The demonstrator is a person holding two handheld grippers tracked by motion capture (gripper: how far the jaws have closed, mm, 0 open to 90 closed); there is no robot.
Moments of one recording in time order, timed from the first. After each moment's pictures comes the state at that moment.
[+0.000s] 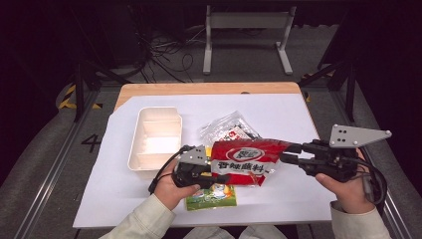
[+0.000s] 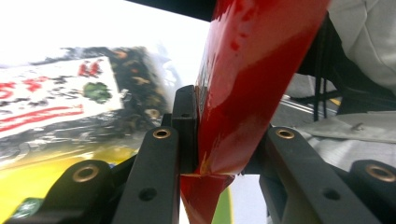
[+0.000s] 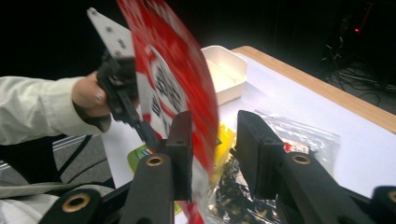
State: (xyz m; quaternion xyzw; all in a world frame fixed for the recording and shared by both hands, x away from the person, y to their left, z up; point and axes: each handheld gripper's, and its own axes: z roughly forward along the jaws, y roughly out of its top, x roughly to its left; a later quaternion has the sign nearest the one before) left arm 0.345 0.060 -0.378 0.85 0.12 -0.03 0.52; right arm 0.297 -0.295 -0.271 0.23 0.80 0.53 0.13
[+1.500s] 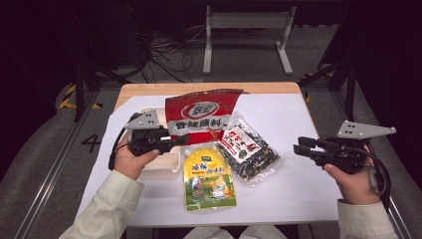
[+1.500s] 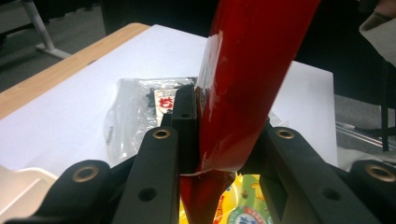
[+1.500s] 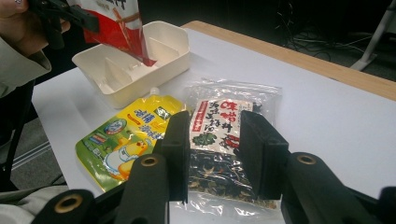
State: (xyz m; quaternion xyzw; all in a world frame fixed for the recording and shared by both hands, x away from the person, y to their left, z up) left arm 0.392 0.154 -0.327 0.82 0.18 0.08 0.54; right arm 0.319 -0.335 -0.296 0.33 0.79 0.50 0.15
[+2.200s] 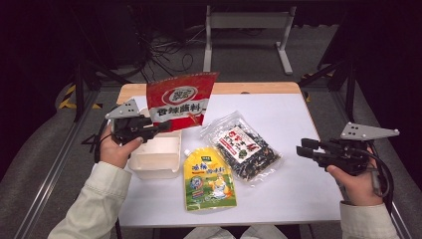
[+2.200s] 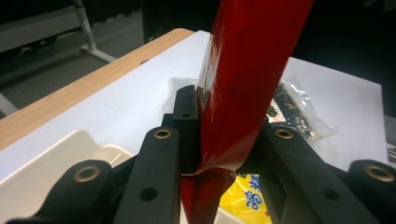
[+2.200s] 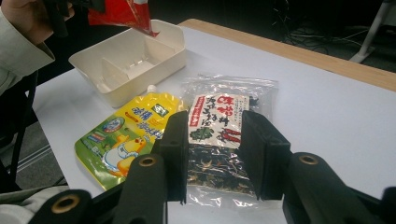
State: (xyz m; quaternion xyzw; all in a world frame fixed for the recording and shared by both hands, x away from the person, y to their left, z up) left arm 0.416 0.198 -0.327 0.80 0.24 0.12 0.54; right arm 0.317 -0.343 -0.300 0.34 0.78 0.50 0.15
